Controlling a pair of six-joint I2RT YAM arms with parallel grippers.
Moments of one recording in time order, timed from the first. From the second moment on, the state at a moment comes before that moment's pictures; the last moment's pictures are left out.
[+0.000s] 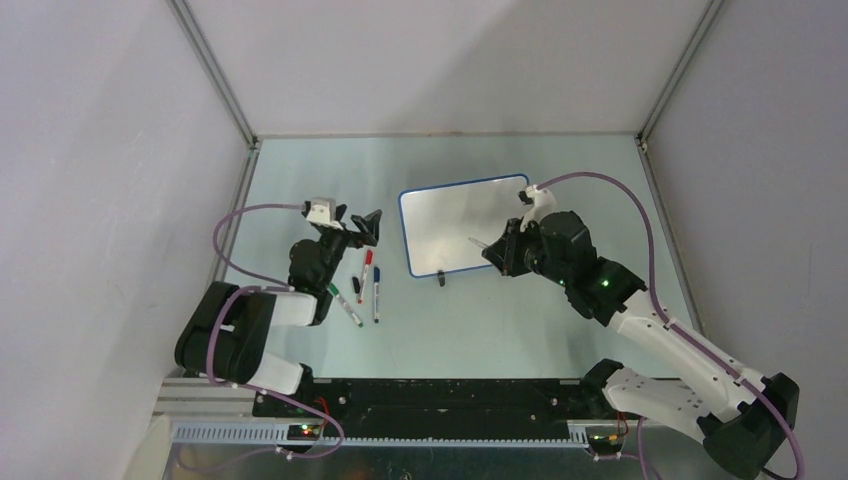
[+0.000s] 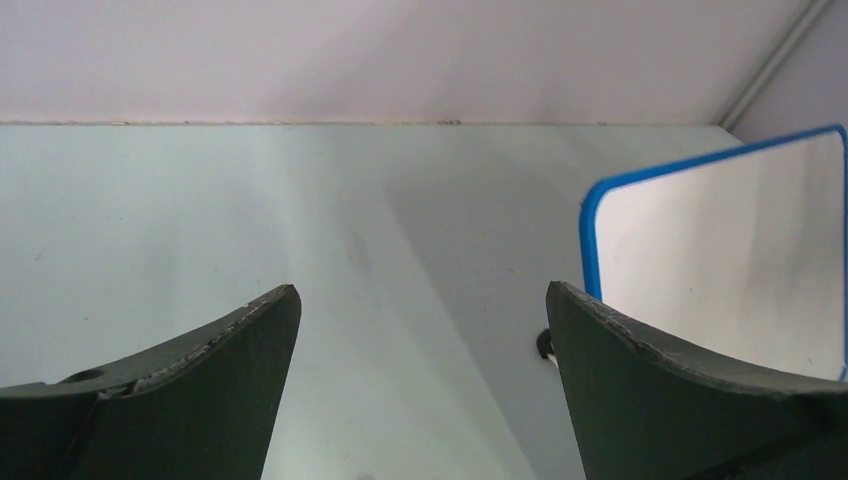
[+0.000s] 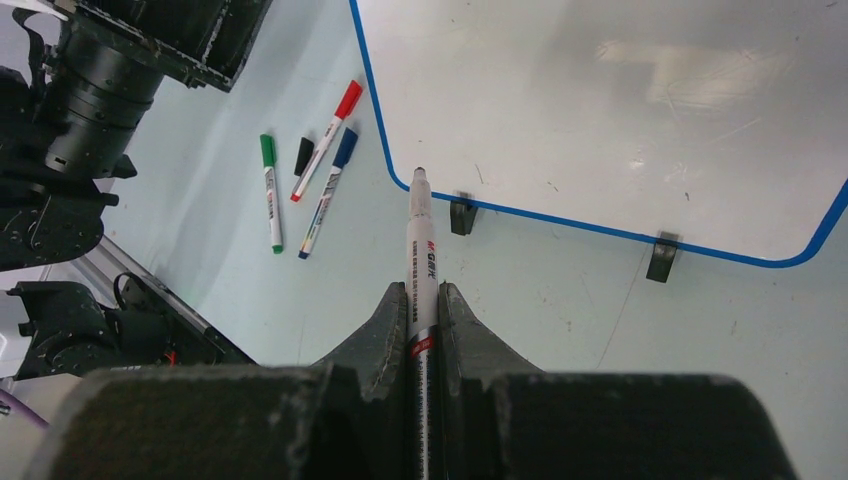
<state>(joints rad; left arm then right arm) -0.25 1.45 0.32 1.25 0.06 -0.22 0.69 0.96 0.87 -0.34 -0.03 0.46</state>
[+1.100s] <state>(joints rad) -0.06 1.72 0.56 1.41 0.60 -0.62 0.68 1.09 0.85 -0.19 -0.09 0.47</state>
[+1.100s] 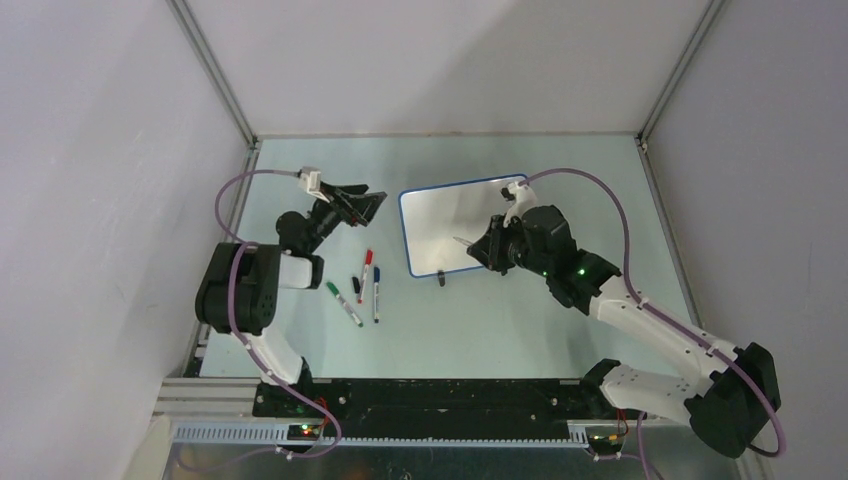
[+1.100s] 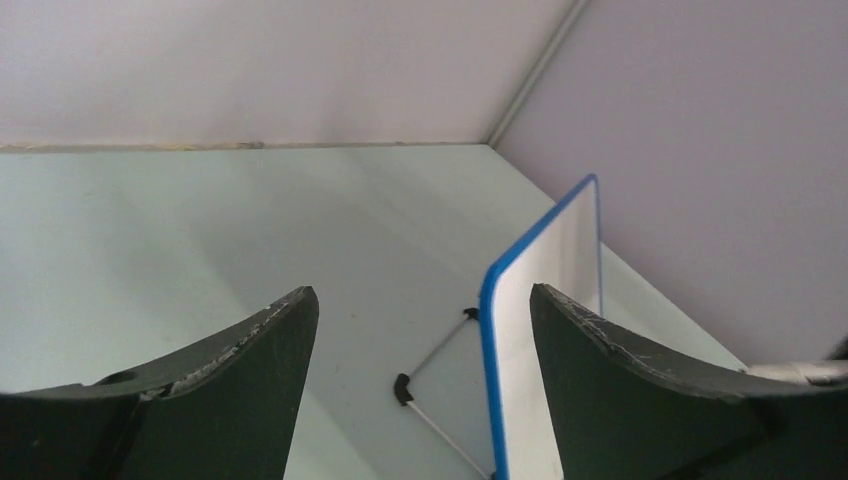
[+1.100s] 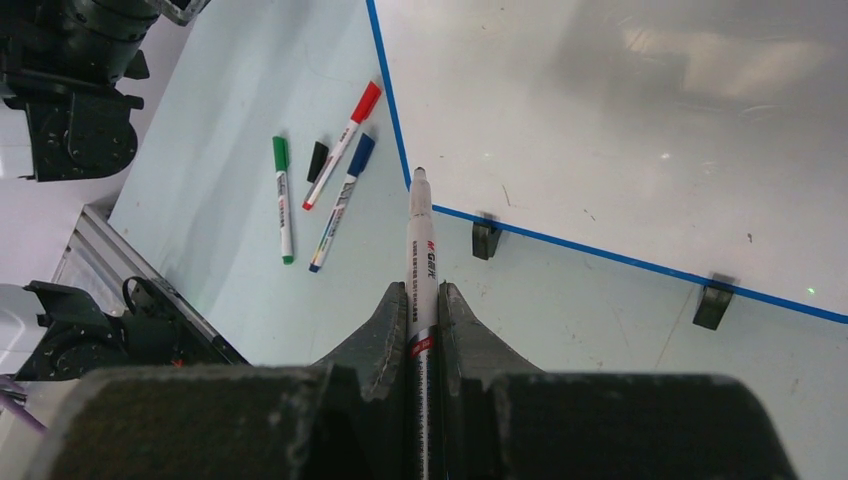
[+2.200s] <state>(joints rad) -0.06 1.88 0.76 1.47 0.91 -0.86 0.69 1.31 1.06 0.09 -0.09 0.43</state>
